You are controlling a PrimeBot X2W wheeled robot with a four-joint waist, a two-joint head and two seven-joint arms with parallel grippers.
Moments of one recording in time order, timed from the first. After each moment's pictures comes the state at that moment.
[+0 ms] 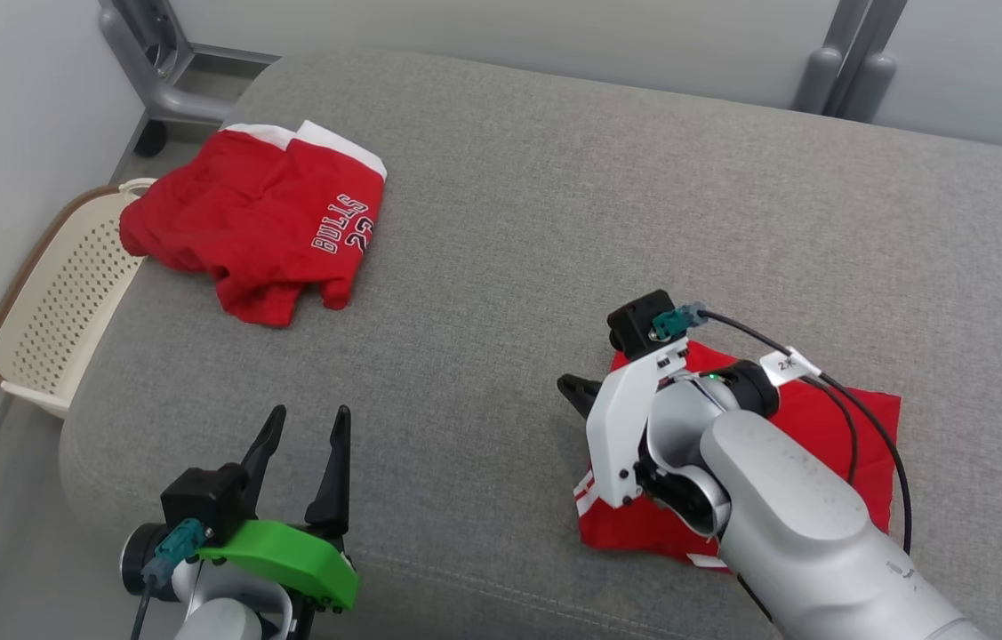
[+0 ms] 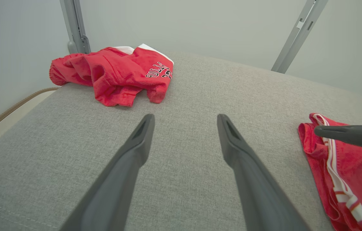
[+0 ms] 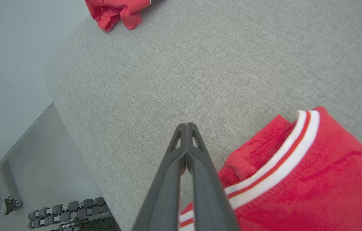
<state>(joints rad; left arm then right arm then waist) -0.18 0.18 -0.37 0.37 -0.49 -0.01 -0.26 -0.59 -0.05 0.57 0.64 0.49 0.13 0.32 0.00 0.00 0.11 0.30</state>
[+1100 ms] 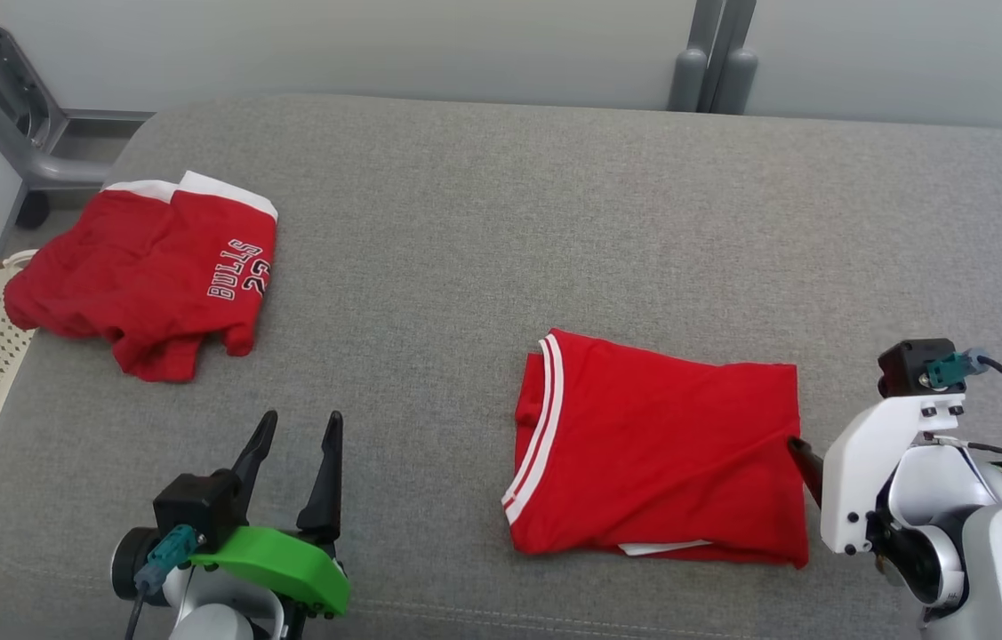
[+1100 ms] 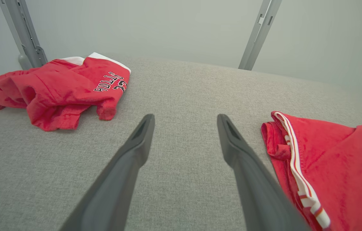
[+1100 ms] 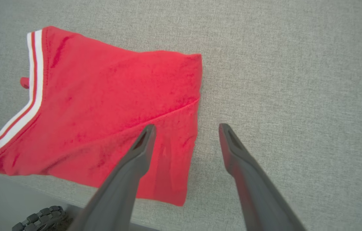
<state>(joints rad) -0.16 0.20 -0.36 0.36 -0.47 -0.01 -0.26 -0.14 -0.05 -0.09 -0.04 0.15 0.13 0.85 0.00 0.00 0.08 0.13</state>
